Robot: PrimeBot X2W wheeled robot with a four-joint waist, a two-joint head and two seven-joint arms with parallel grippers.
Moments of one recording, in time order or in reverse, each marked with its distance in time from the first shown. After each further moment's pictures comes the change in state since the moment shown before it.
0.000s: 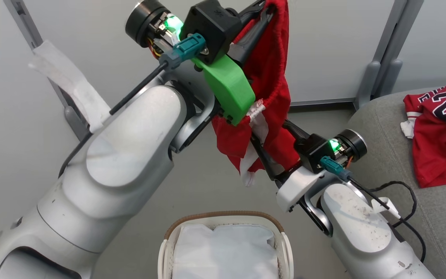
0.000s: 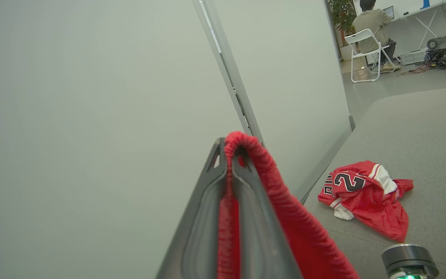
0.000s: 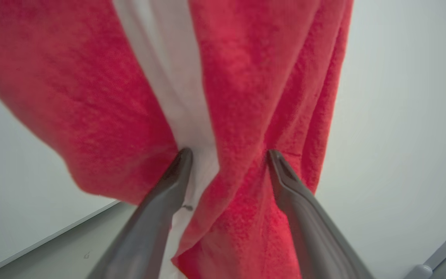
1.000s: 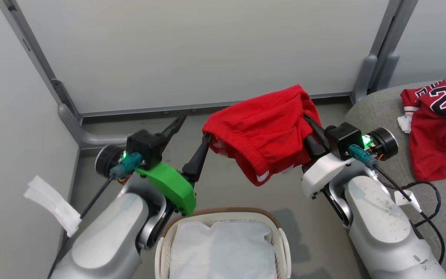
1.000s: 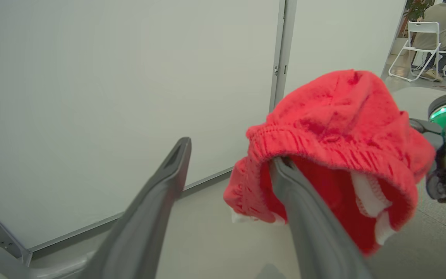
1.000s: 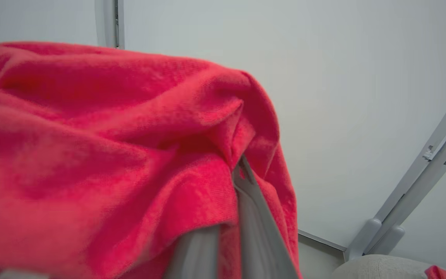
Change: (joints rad) left arm 0.453 0.122 0.035 0.058 -0.123 0.070 -0.191; right arm -0.009 0.000 -0.170 0.072 -0.056 0.000 0.000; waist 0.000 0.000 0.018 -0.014
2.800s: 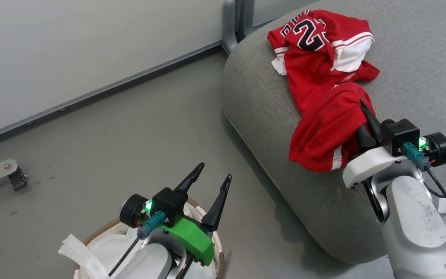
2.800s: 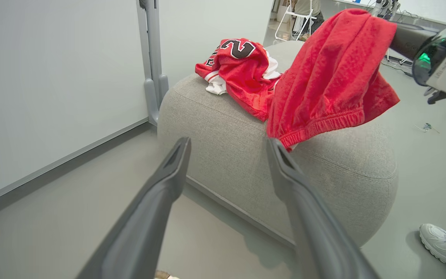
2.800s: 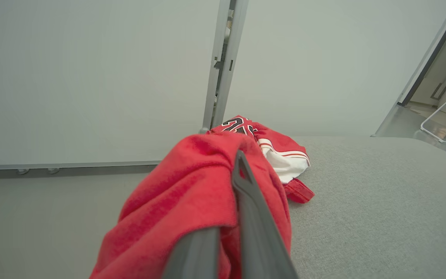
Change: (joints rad) left arm 0.239 -0.125 0.067 0.063 0.200 -0.051 -0.136; right arm 0.074 -0.001 -0.284 -0.103 -0.109 0.000 0.000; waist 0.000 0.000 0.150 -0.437
